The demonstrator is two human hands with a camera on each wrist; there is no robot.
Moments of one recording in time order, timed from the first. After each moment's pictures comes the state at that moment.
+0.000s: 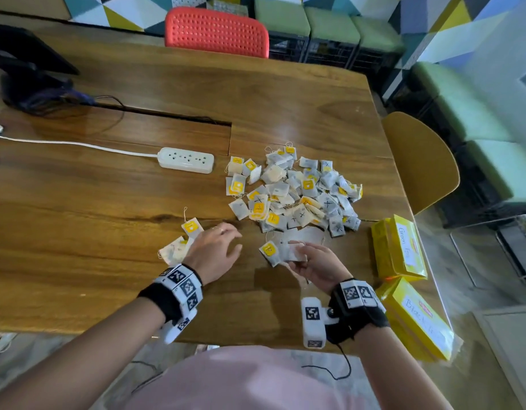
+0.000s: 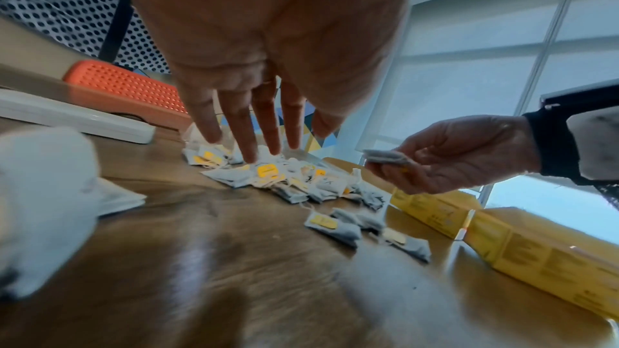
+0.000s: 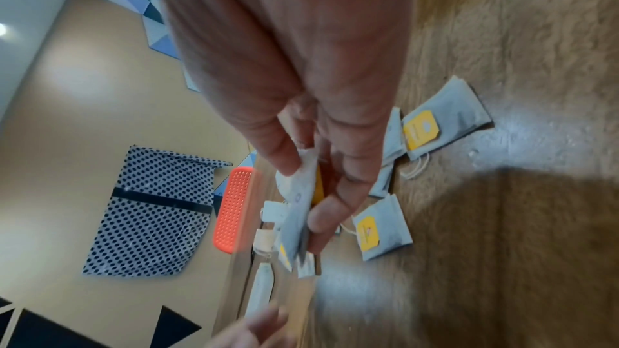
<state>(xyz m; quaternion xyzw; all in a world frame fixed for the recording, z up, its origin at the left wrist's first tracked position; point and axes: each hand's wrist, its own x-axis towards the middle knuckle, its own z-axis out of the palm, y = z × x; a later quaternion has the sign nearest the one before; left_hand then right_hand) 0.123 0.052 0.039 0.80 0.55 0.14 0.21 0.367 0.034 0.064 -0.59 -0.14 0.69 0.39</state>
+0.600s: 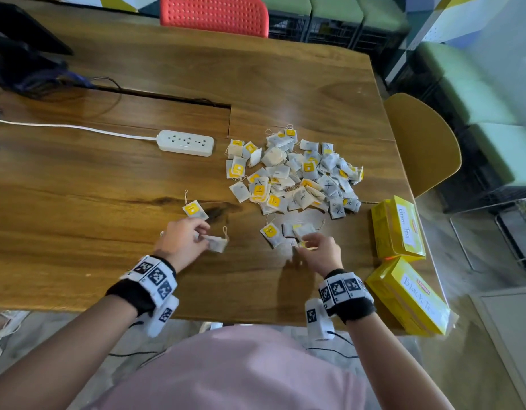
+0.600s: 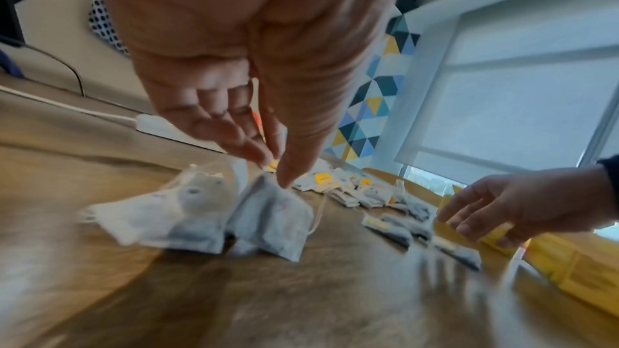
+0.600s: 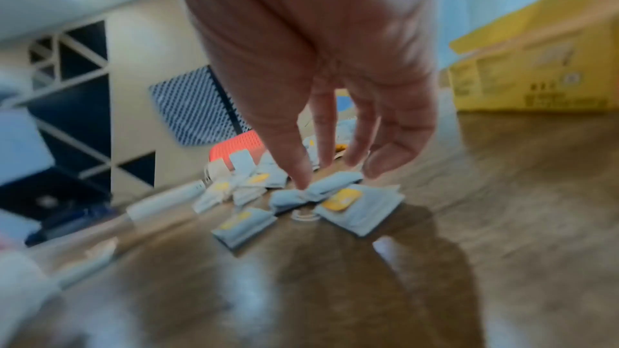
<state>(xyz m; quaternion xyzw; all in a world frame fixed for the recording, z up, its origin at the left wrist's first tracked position) 0.073 0.036 0.039 0.67 0.66 0.14 0.31 0.375 0.010 0.037 -0.81 -0.46 0.34 0.14</state>
